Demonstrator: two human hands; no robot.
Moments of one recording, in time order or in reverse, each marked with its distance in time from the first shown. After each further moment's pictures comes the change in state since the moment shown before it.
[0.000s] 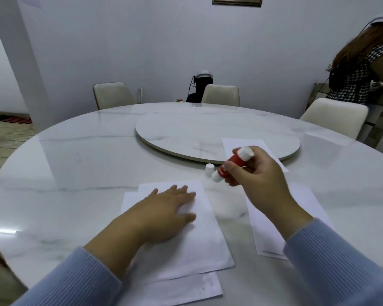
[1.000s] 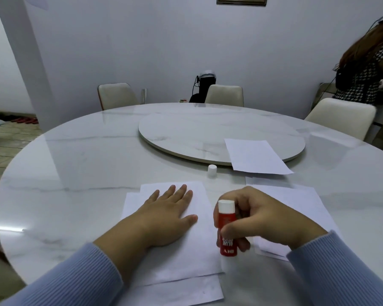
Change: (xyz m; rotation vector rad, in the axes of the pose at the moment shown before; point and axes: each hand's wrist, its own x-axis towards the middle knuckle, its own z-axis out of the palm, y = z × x) left_hand 0.004 0.002 0.006 0.130 -0.060 -0.036; right_hand -0.023 -0.010 -0.017 -0.025 -0.845 0.153
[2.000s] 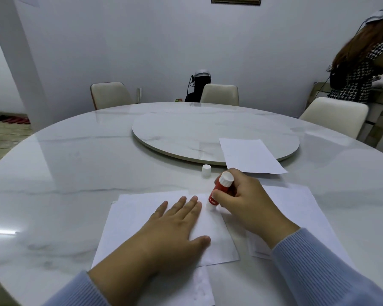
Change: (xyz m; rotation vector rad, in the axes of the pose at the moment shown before) left_hand -0.015 0.031 0.010 -0.002 -0.007 0.080; right_hand 0.026 0.025 0.002 -0.342 0.621 0.003
